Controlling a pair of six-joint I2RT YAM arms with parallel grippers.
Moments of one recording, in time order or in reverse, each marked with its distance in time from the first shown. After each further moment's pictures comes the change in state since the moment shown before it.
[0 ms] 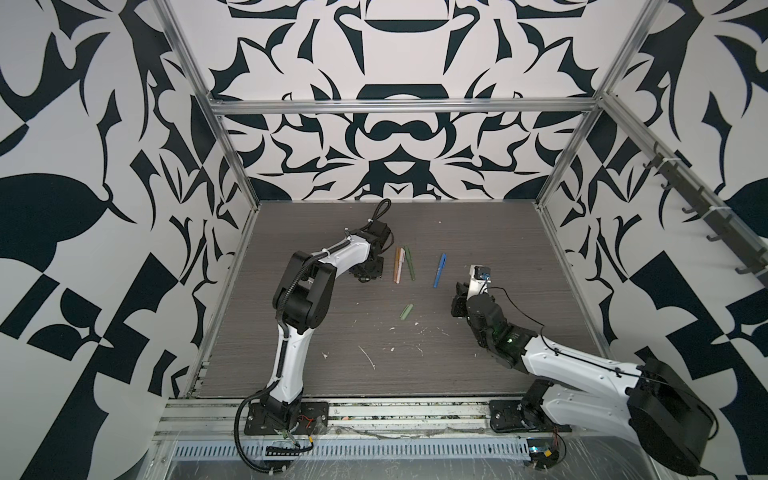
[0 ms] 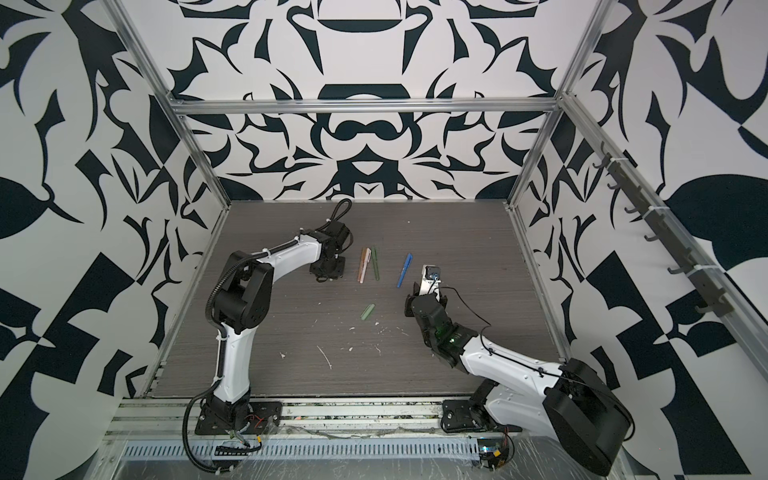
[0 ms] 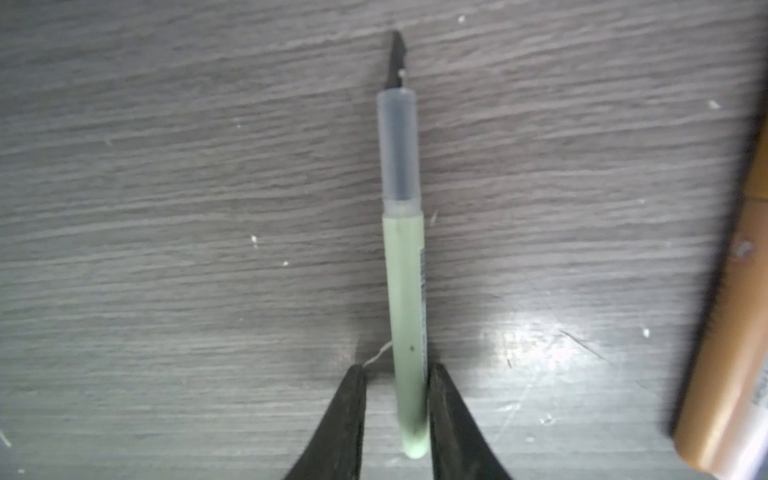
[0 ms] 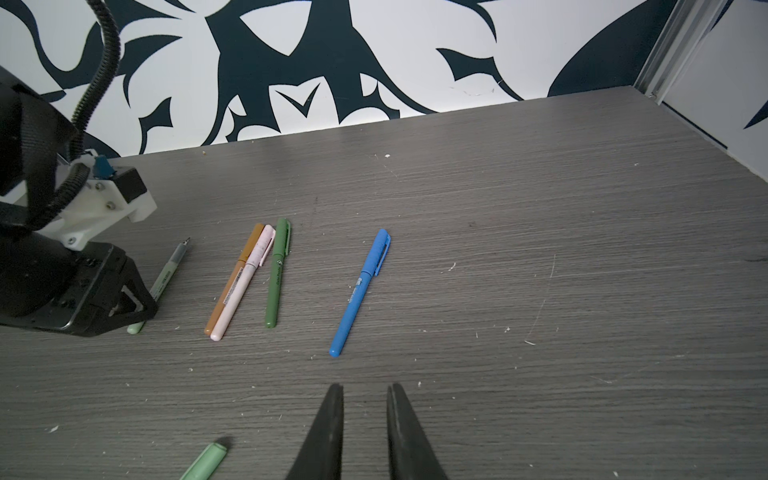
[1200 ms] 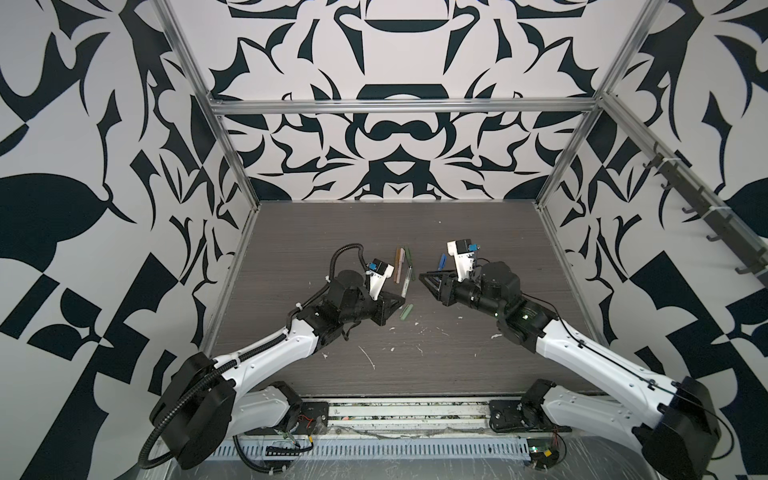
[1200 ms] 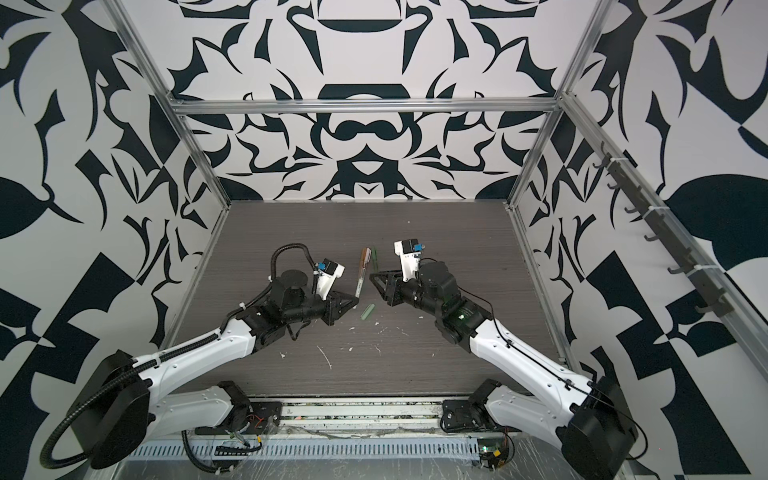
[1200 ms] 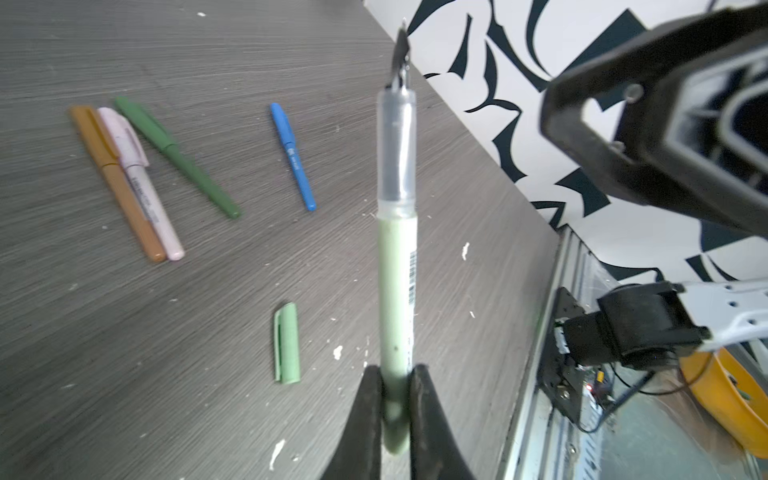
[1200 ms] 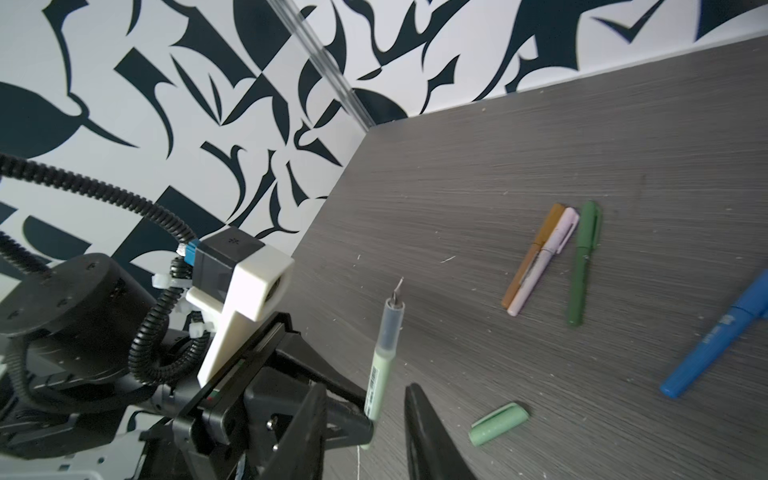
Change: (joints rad) left arm -0.212 -0.975 -1.011 0.966 0.605 -0.046; right arm -0.087 -0.039 0.342 -0.223 -0.873 0.142
